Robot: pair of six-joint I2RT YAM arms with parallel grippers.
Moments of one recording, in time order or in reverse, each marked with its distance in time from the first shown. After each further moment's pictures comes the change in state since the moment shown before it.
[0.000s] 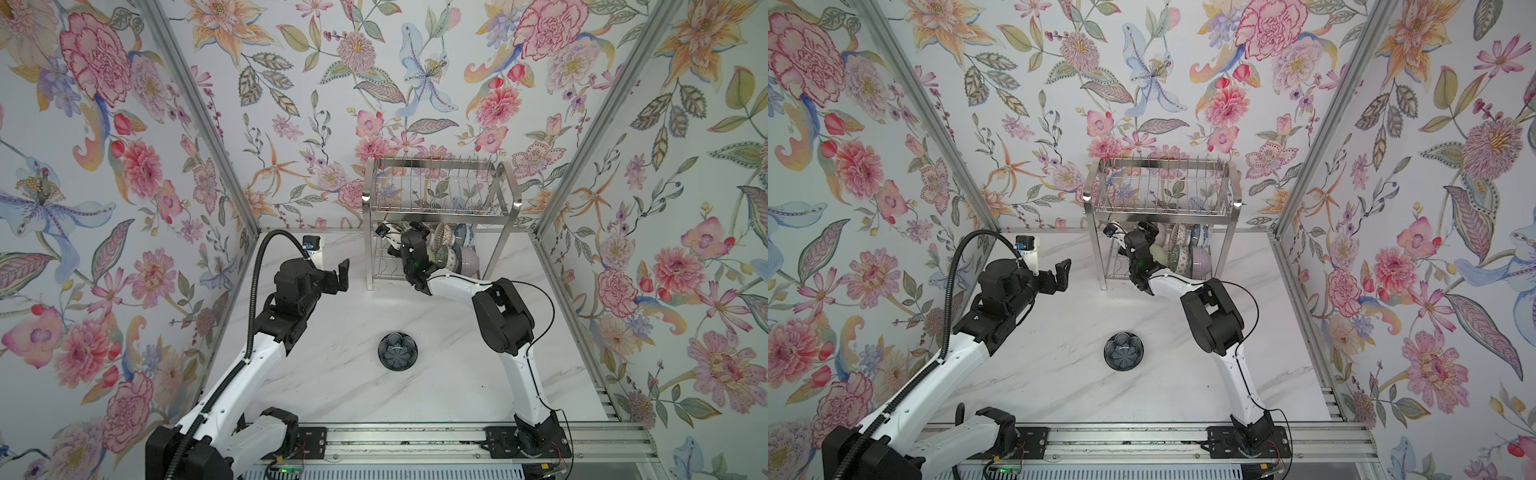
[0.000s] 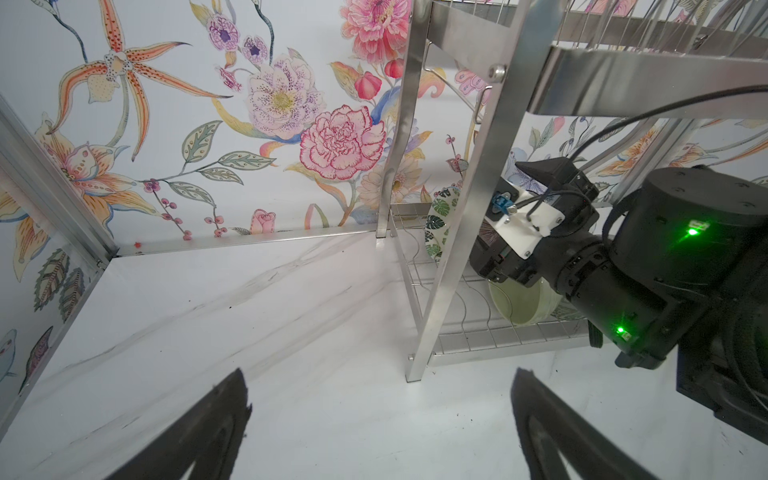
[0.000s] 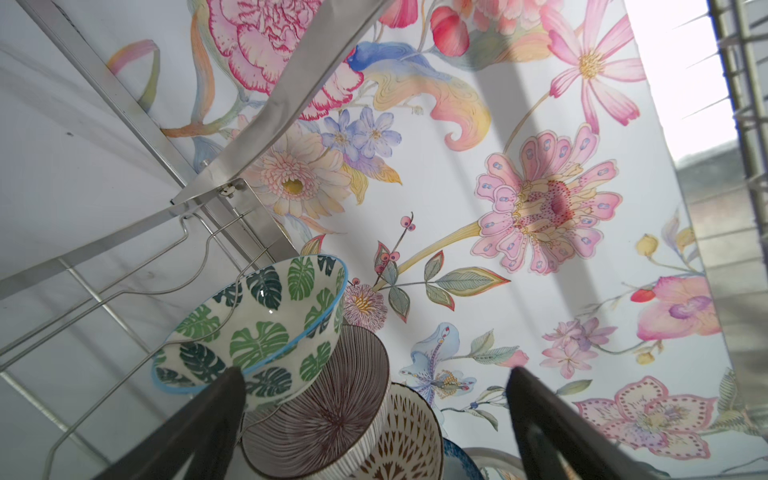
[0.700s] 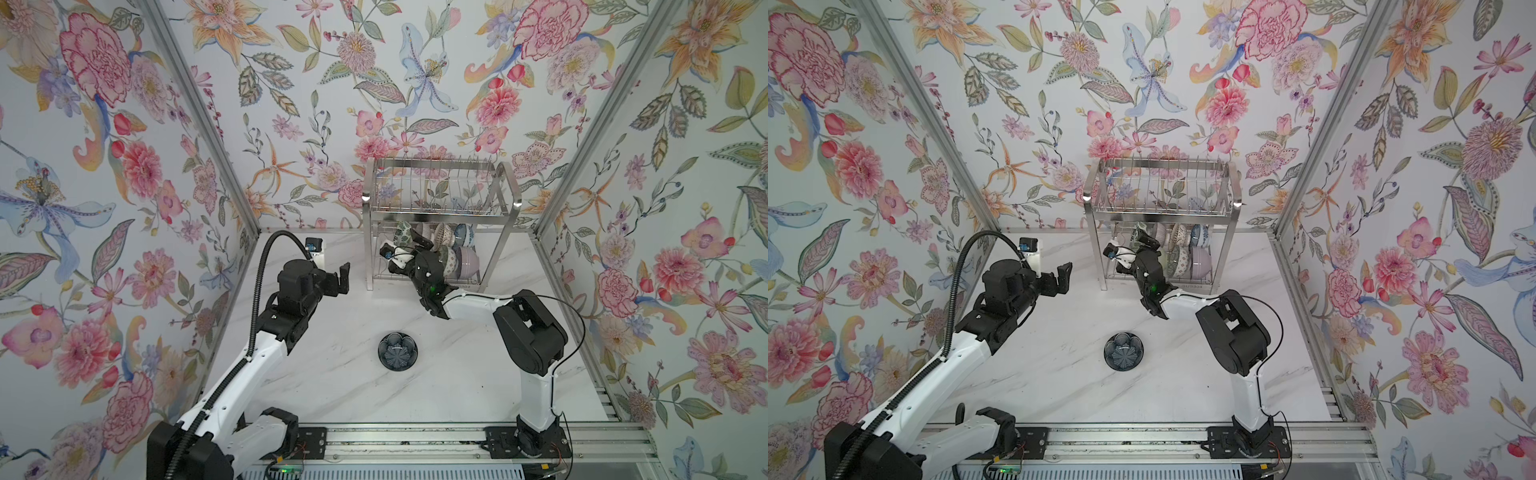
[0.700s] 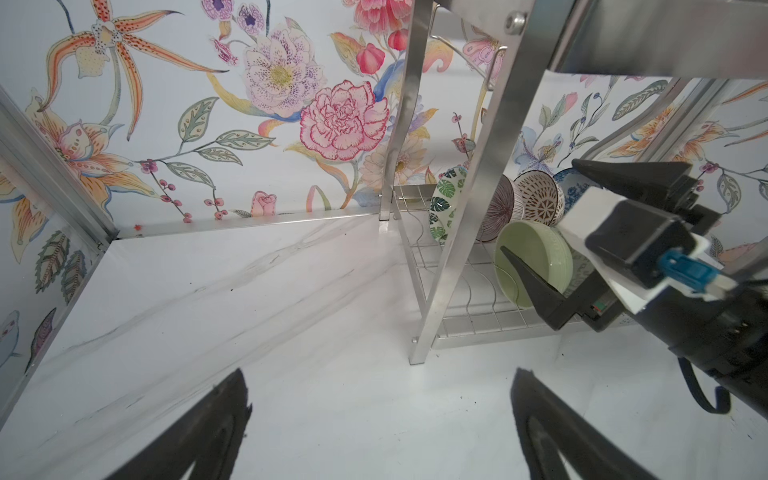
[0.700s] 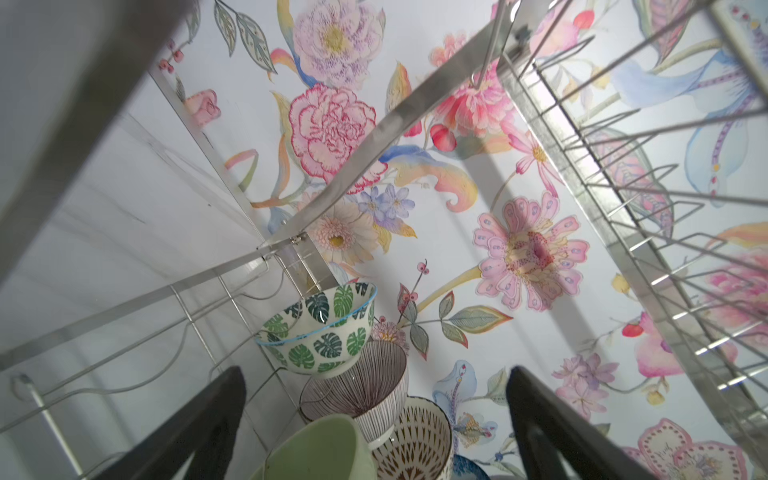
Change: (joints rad) left arm -0.025 0.016 0.000 -0.051 -0.025 0.002; right arm 0.061 -0.274 -0.424 0.244 -0.198 0.004
